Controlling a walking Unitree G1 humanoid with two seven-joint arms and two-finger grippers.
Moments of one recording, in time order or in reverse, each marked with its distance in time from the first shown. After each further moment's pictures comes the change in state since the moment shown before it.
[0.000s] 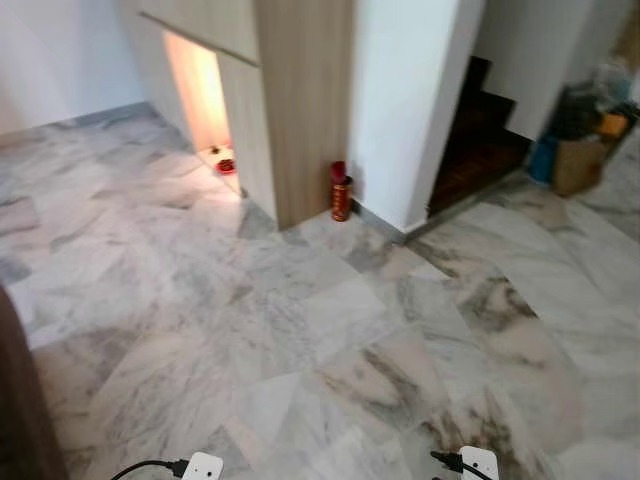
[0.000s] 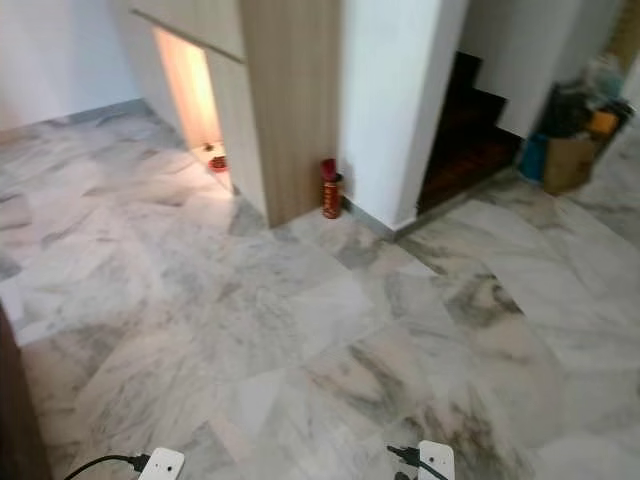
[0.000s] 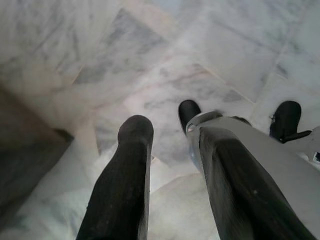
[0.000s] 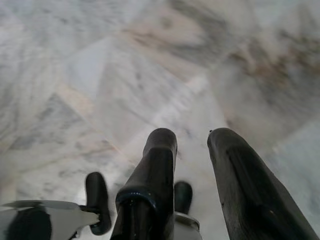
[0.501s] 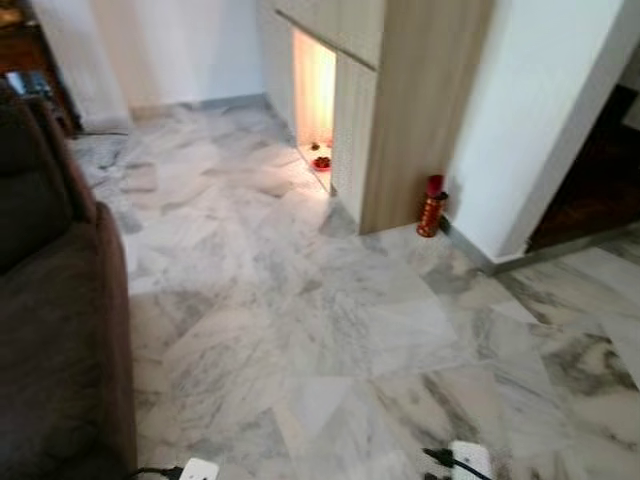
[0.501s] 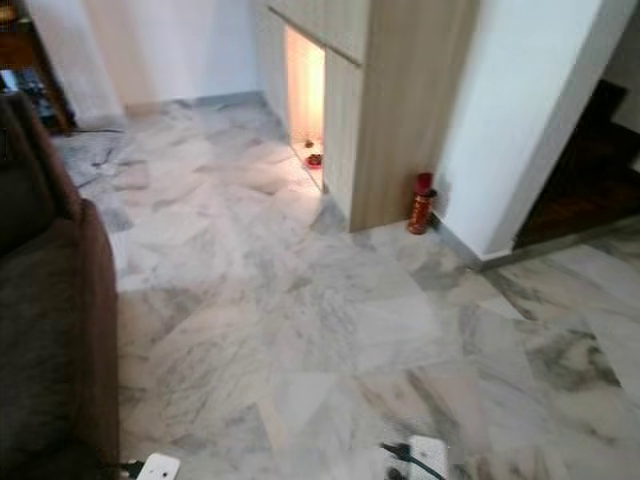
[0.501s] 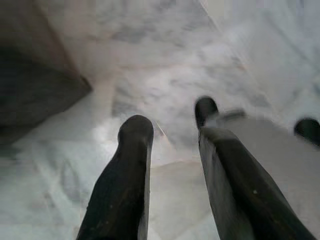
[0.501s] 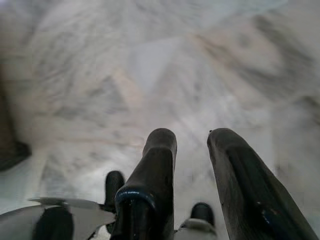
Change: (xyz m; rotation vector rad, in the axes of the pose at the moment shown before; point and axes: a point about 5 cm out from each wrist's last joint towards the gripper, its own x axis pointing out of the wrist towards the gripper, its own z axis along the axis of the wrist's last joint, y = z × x) left arm 0.000 0.001 0.003 -0.012 -0.007 0.011; right arm 0.002 0.012 0.001 -0.025 -0.009 0.046
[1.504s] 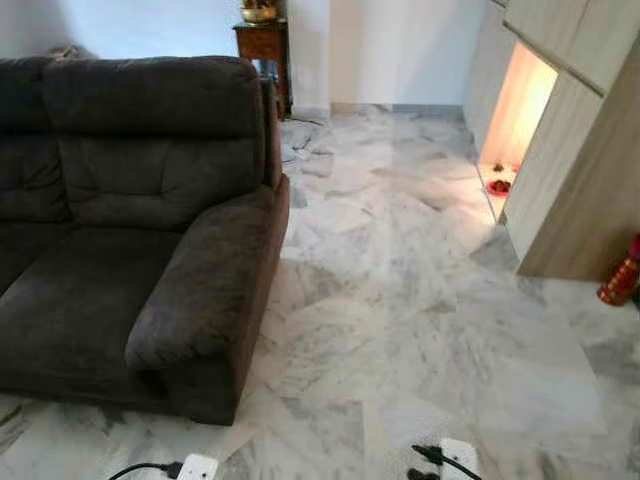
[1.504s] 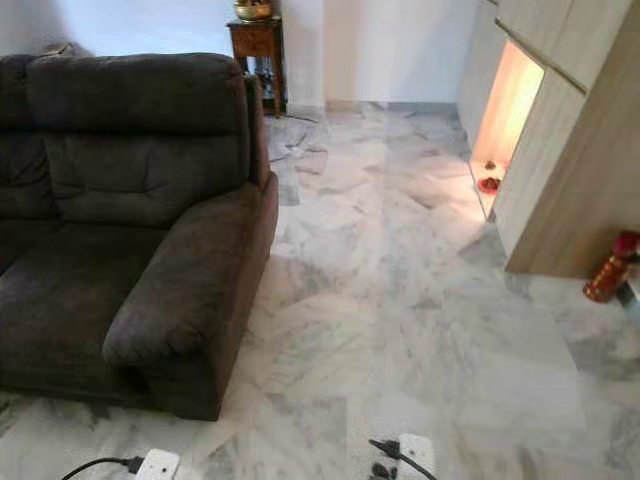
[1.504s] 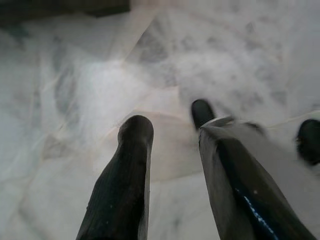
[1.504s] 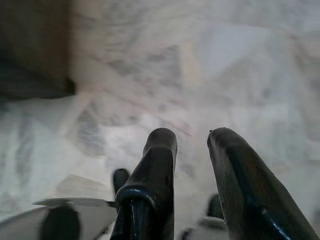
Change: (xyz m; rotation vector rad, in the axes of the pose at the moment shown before) left arm 0.000 -0.007 0.001 -0.005 0.000 -0.012; right arm -0.003 -0.003 -0.011 0.075 0.015 0.006
